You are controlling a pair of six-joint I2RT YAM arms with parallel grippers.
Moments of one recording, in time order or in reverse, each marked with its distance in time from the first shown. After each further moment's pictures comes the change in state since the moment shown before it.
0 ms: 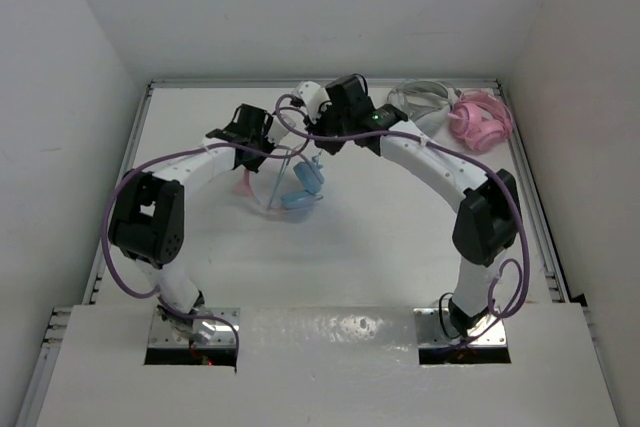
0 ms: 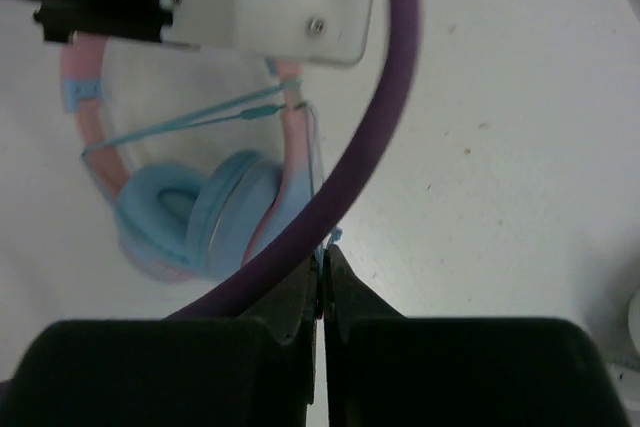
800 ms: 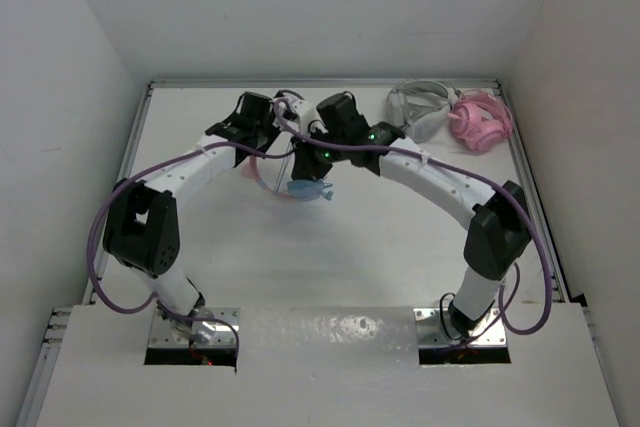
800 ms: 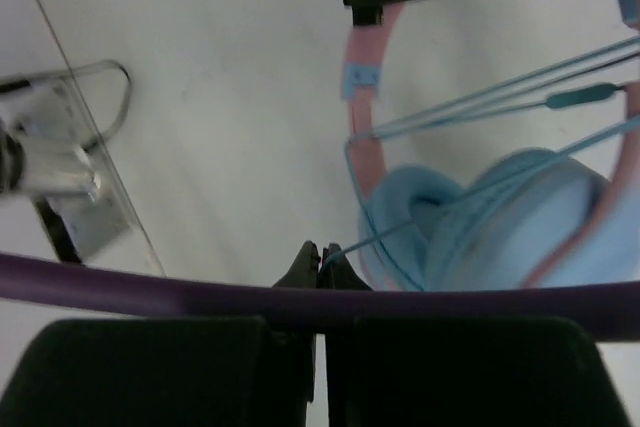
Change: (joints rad) left arm -0.048 -0.065 0.072 0.057 -0.080 -0.082; right arm 0.094 -0.090 -0.031 -0.128 -0.247 0.307
